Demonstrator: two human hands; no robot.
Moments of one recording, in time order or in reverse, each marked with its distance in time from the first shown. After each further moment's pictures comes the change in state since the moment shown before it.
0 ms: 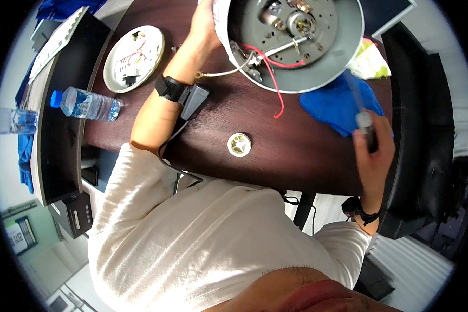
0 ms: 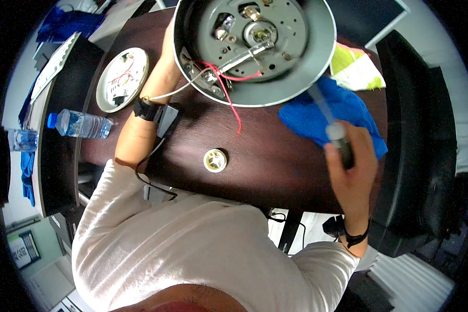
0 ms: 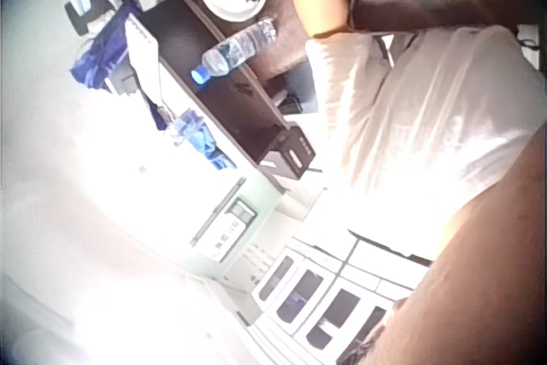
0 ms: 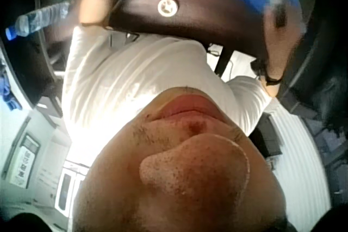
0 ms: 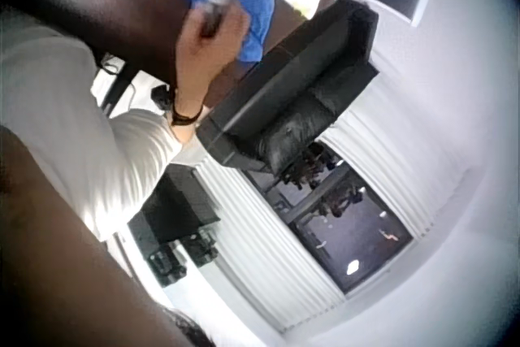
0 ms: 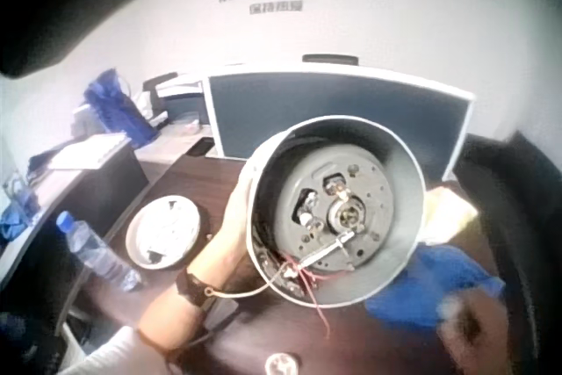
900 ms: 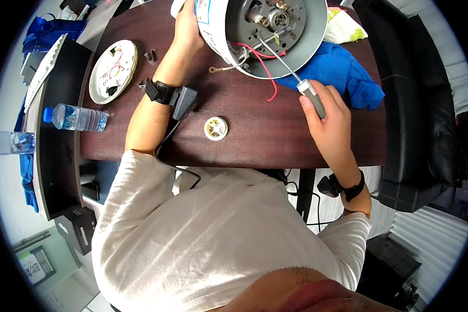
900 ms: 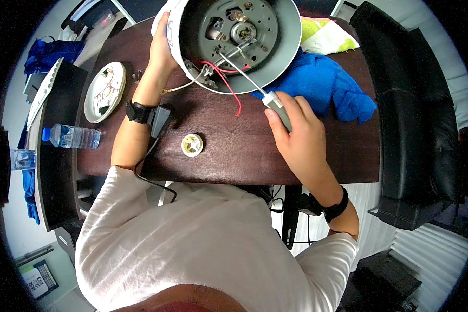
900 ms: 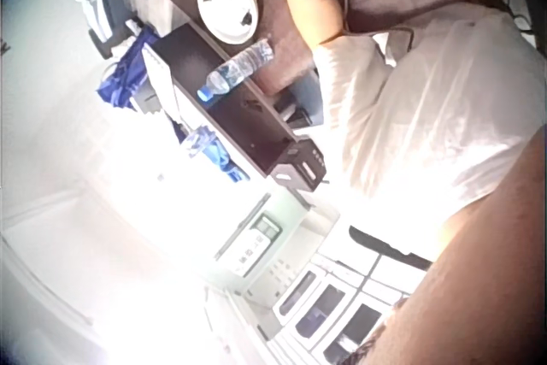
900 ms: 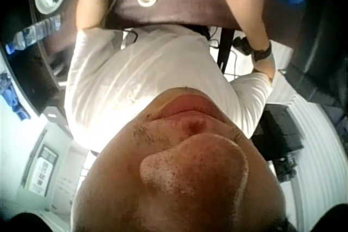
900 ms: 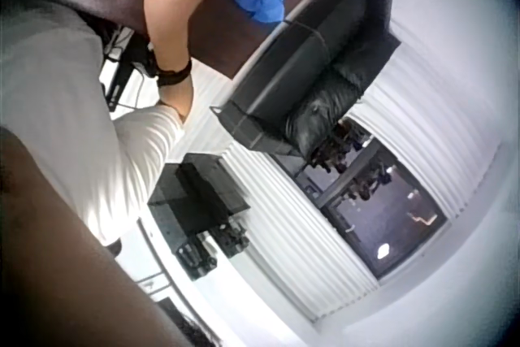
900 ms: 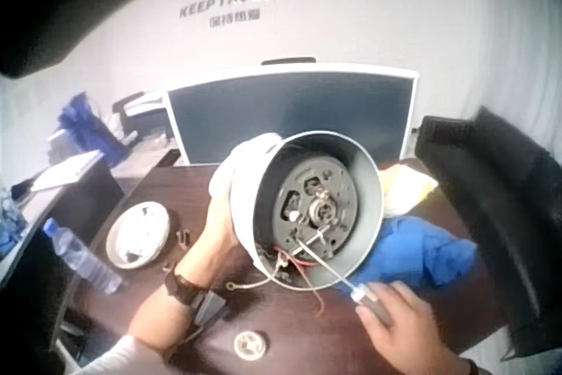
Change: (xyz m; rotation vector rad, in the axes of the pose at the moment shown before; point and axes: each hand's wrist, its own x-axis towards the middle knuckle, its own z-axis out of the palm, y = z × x) left_hand -0.020 -0.043 0.023 0.114 -0.043 -0.104; right_hand -0.040 -0.001 0.054 0.069 0.134 0.096
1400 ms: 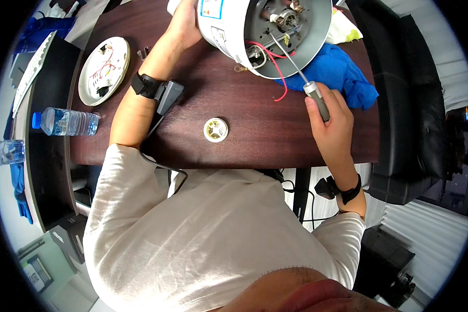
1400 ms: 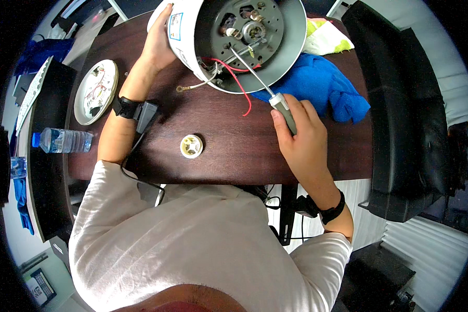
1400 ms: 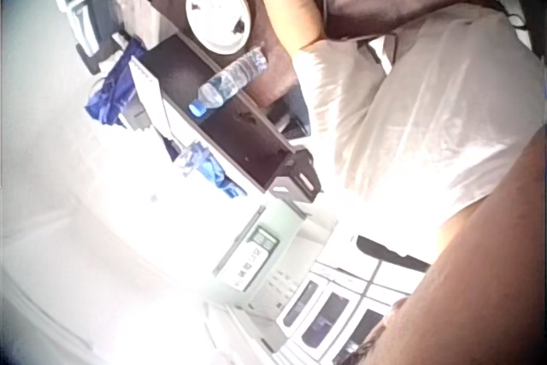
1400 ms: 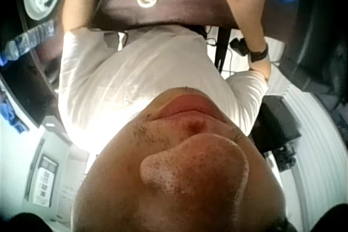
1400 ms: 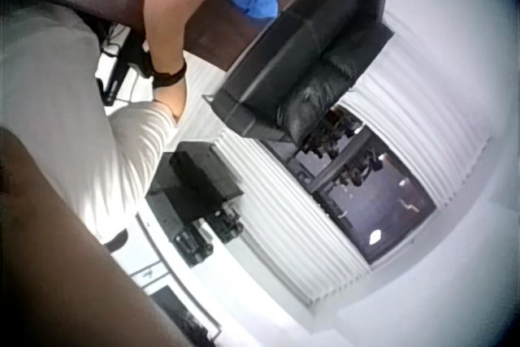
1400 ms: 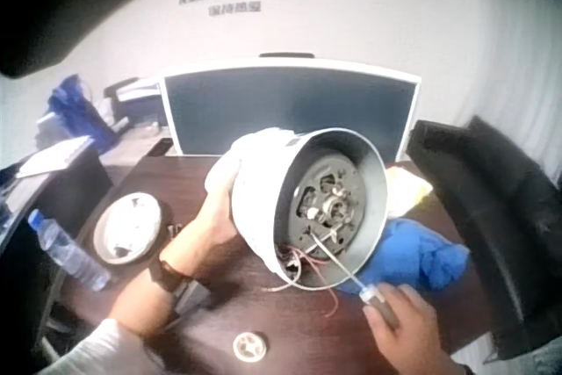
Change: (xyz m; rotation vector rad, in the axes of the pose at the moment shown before) left_hand -0.017 0.022 0.027 -0.049 -0.377 0.031; right_hand 0.001 -0.010 -0.002 -0.072 -0.010 0.043
